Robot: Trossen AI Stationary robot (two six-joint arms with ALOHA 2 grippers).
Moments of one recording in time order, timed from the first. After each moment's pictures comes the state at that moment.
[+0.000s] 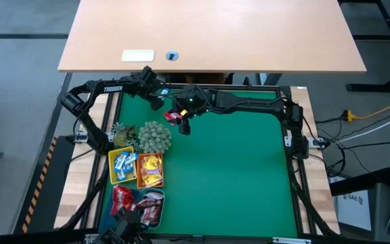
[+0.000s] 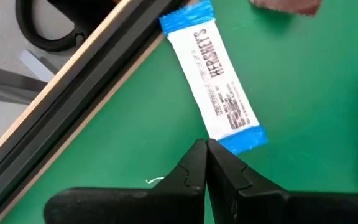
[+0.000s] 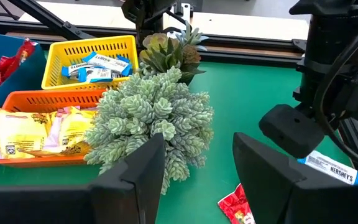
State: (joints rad) left arm 0.94 1.67 0.90 -0.34 0.01 0.21; right arm -0.19 2.03 1.82 -0.37 -0.22 -0.19
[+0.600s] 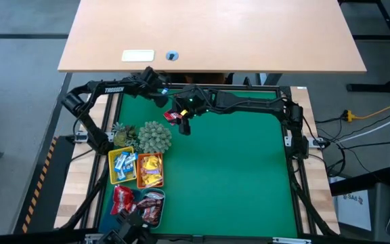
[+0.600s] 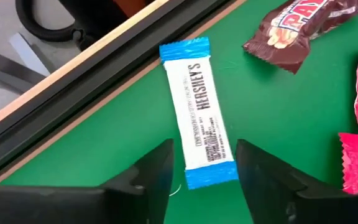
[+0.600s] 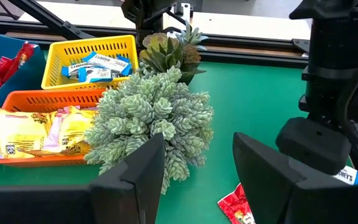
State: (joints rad) left arm 0.91 1.68 0.90 -0.27 0.01 -0.02; right arm -0.19 2.03 1.82 -0.37 -0.22 -0.19
